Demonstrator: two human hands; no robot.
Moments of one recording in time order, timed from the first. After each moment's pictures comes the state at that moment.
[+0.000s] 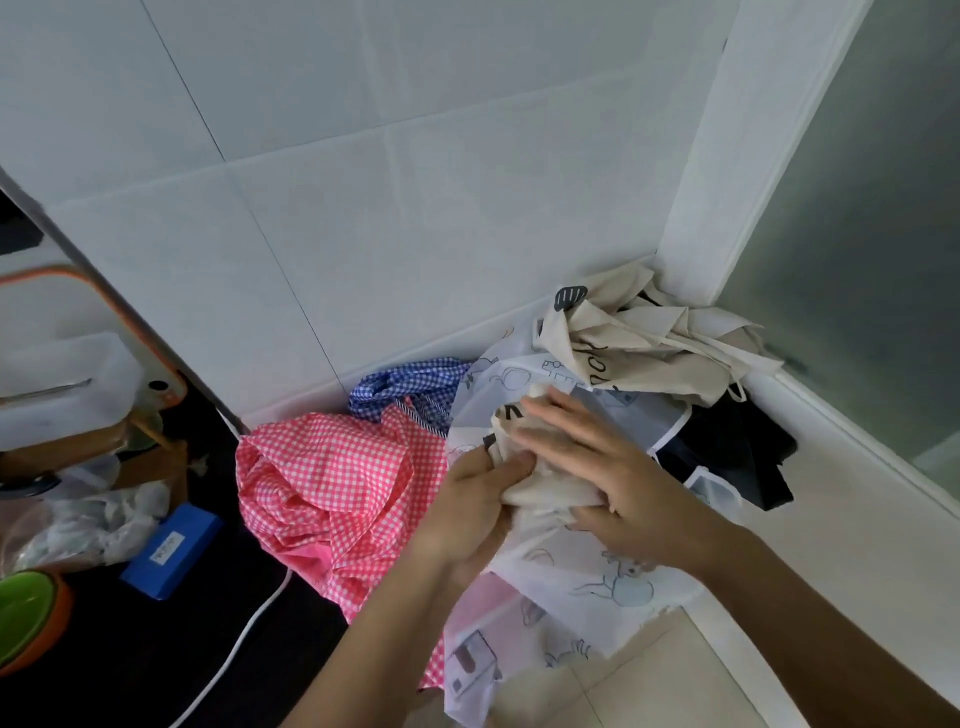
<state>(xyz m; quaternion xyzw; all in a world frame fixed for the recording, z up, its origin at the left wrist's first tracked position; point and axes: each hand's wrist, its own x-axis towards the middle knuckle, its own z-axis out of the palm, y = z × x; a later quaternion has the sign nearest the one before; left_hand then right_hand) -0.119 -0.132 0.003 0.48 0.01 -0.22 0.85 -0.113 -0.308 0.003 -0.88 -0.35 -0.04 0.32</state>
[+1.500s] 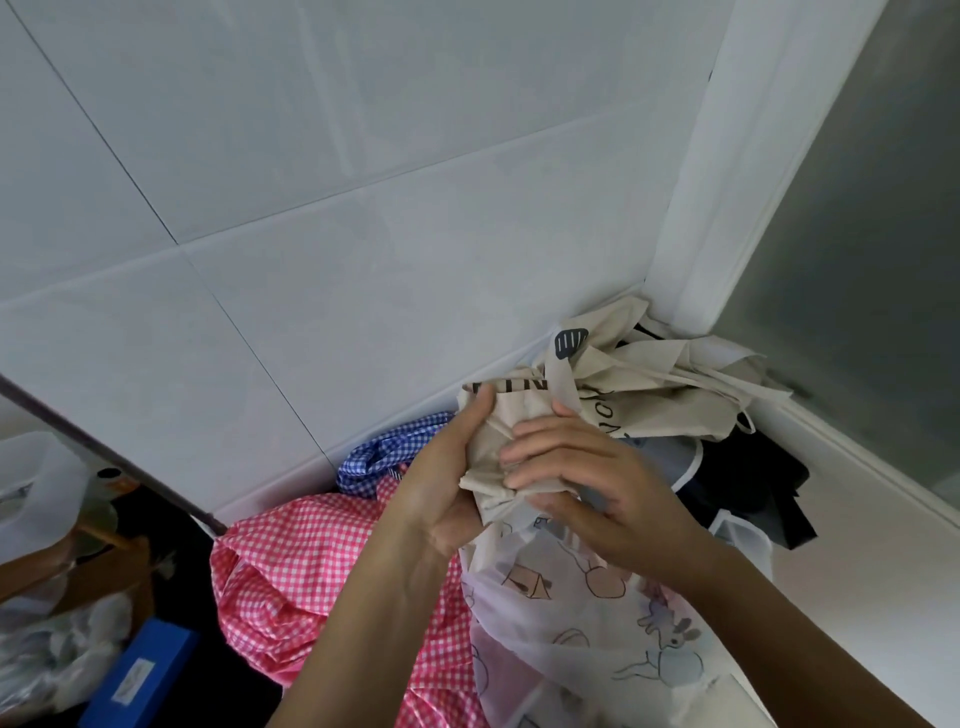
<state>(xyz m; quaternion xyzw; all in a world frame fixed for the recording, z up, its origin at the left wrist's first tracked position) -0.012 -0.100 0.048 0.37 0.05 -0.40 0.84 -0.047 -0.263 0.025 -0.81 -0.33 -0.16 0.45</state>
